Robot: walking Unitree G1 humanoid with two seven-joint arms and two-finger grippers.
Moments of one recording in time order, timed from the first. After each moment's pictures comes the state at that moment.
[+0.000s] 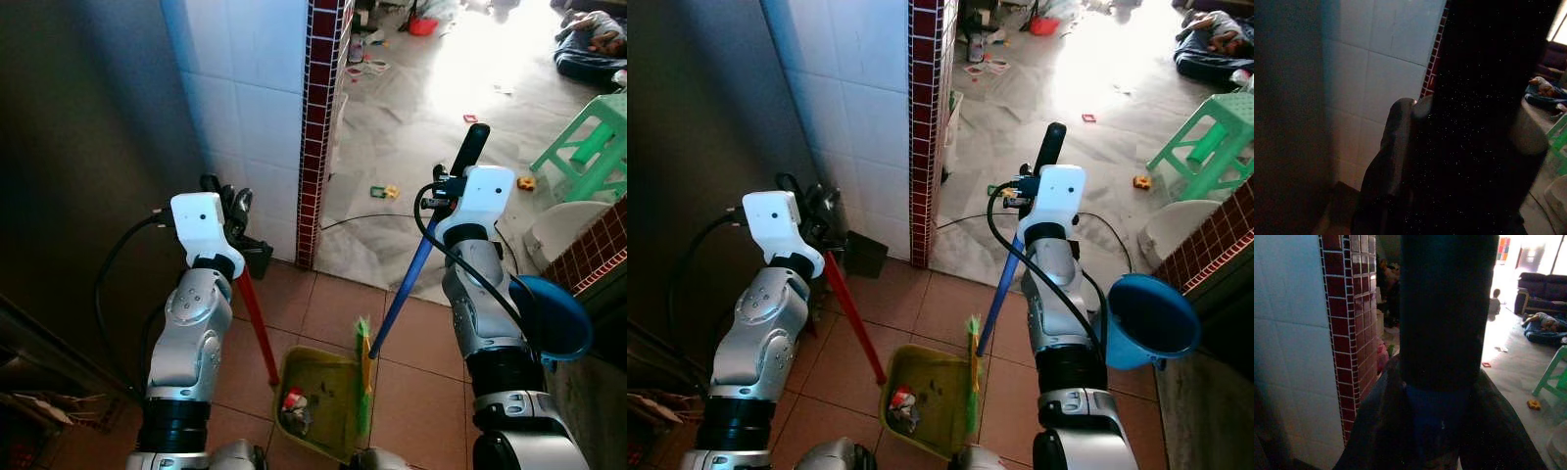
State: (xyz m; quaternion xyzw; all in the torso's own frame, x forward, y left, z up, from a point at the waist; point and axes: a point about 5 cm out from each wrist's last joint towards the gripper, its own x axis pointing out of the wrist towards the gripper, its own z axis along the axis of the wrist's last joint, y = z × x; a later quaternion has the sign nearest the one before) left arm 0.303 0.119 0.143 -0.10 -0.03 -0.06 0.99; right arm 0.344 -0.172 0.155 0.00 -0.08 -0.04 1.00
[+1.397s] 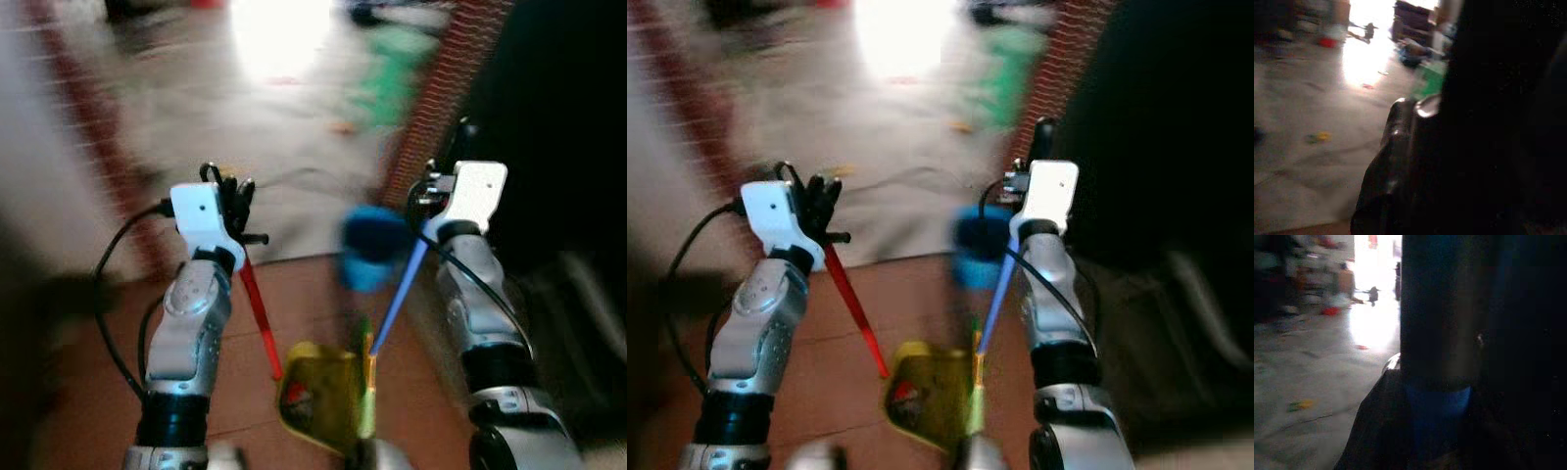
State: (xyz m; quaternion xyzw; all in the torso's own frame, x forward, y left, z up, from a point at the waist) left arm 0.305 0.114 0.154 -0.10 -0.03 -0.07 0.99; right arm 0.346 -0.168 0.156 -0.01 -0.08 -0.03 1.00
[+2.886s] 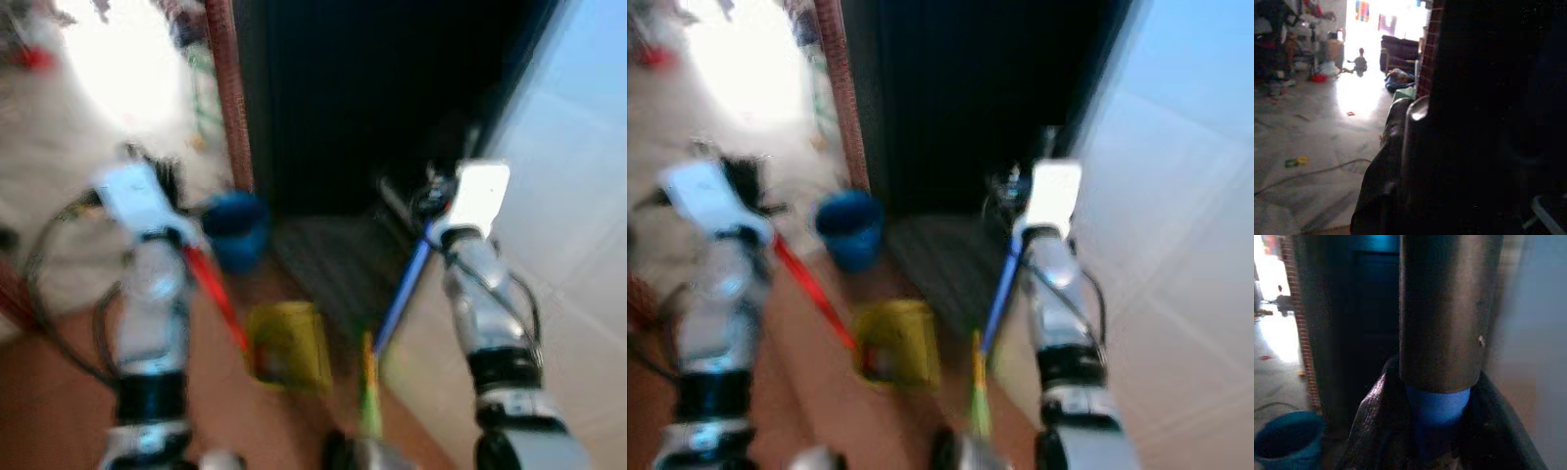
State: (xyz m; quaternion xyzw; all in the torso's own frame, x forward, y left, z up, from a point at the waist) left arm 0.318 0.184 0.180 -0.07 -0.10 0.12 0.98; right arm 0.344 -0.170 0.154 -0.01 -0.08 -0.01 1.00
